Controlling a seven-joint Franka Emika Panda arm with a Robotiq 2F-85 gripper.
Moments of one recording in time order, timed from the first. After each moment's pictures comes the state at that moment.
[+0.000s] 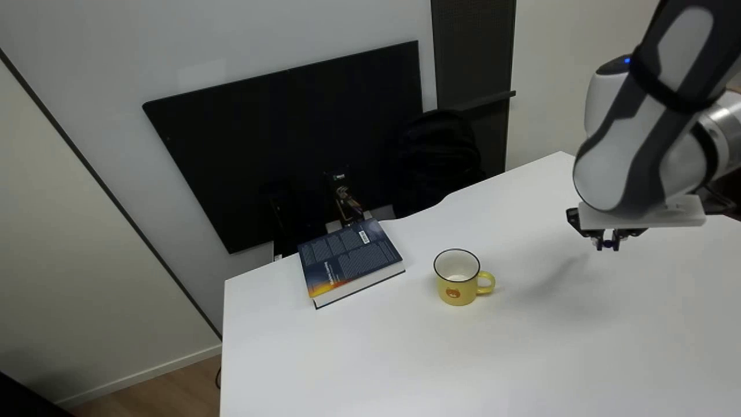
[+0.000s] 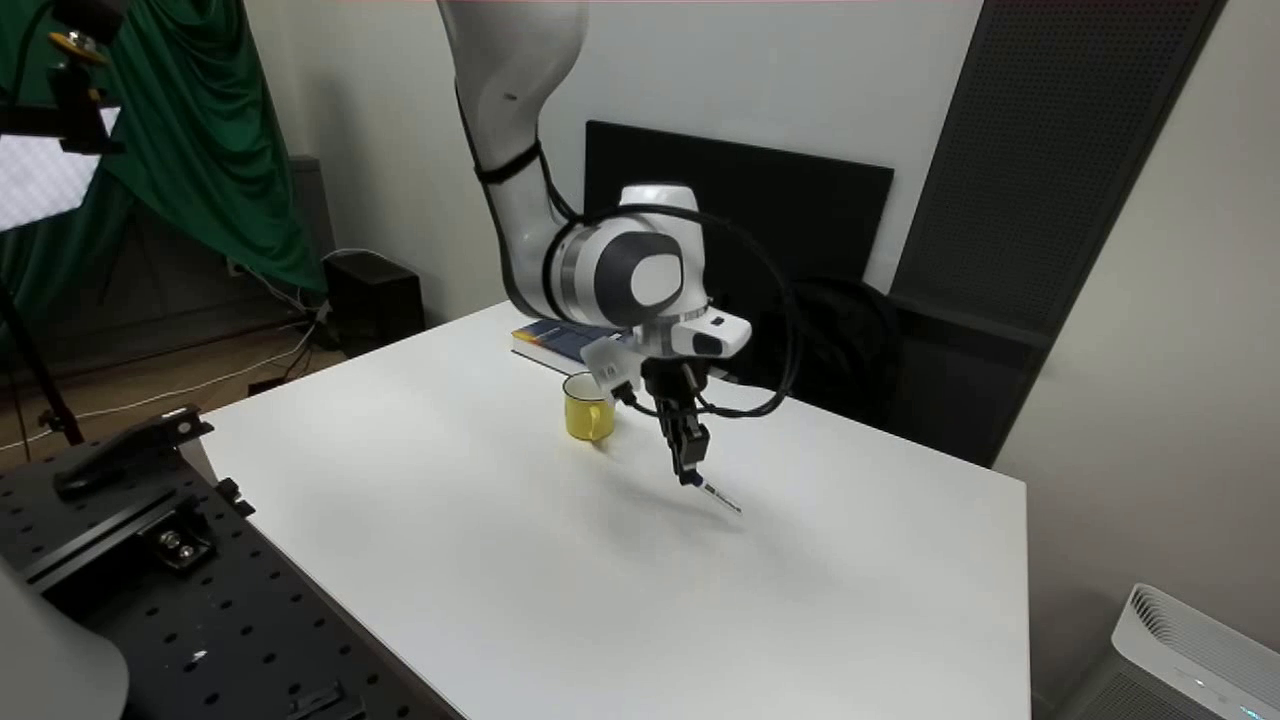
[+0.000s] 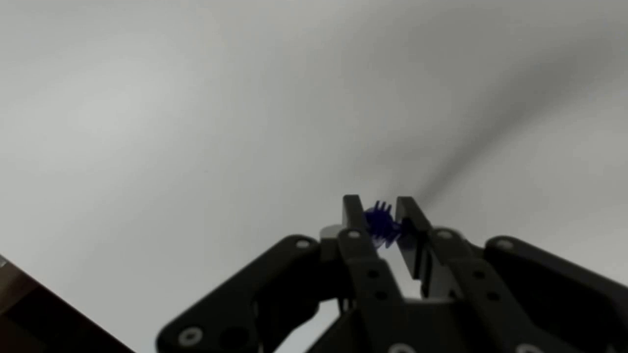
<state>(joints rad) 0.30 0.92 -0.35 -2.02 0.19 2.92 0.59</state>
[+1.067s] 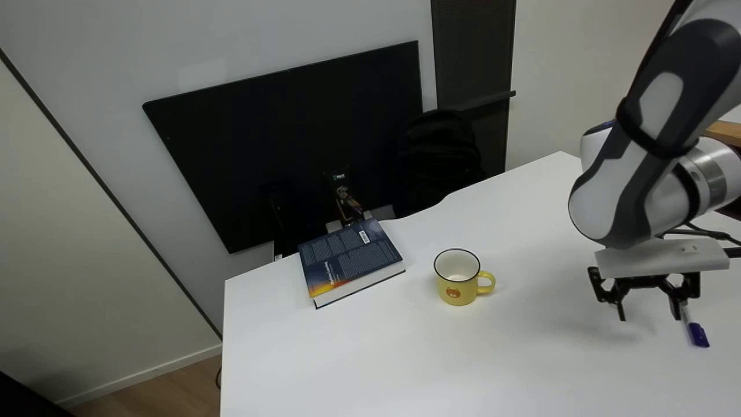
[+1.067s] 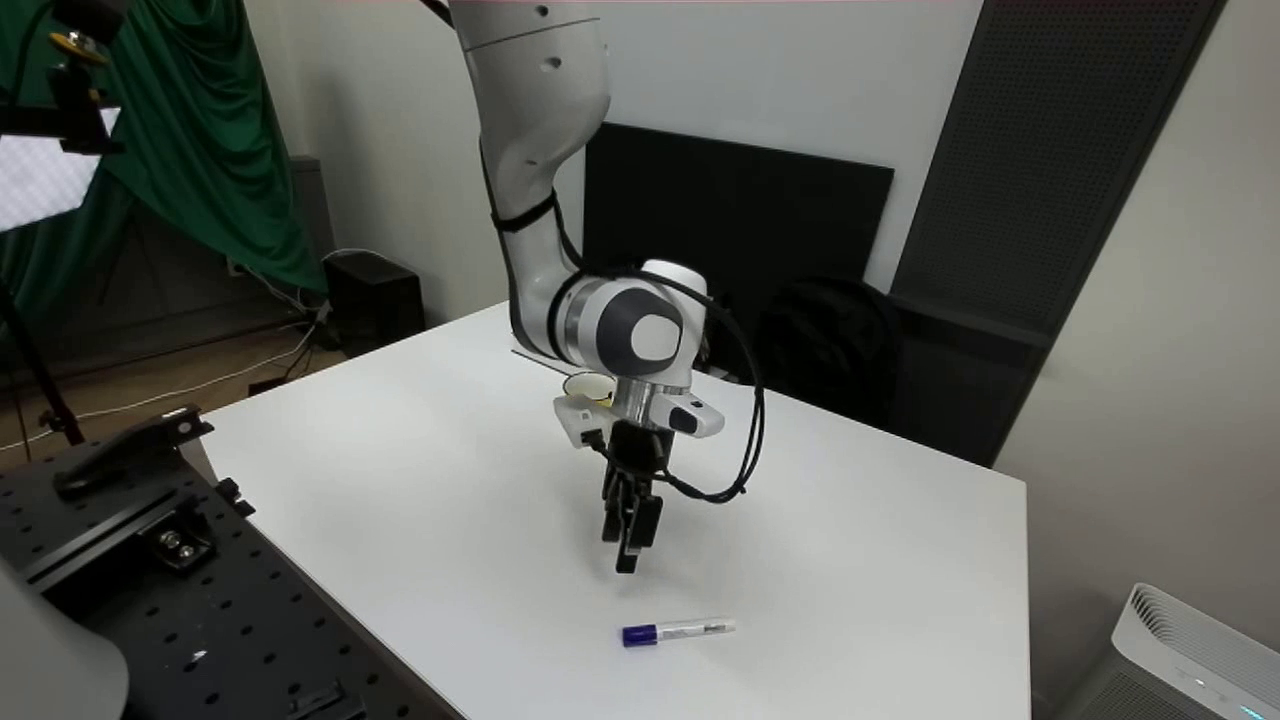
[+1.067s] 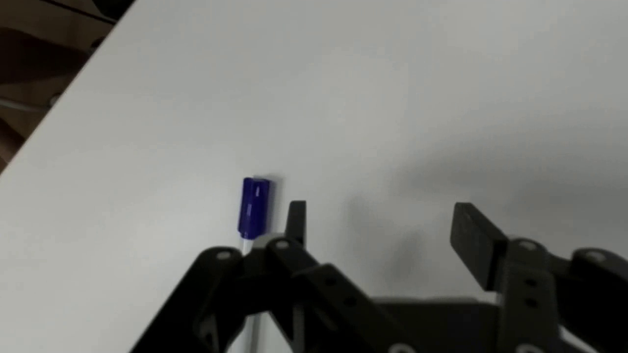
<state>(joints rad) 0.18 1.03 -0.23 -1.91 0.21 2.56 0.53</state>
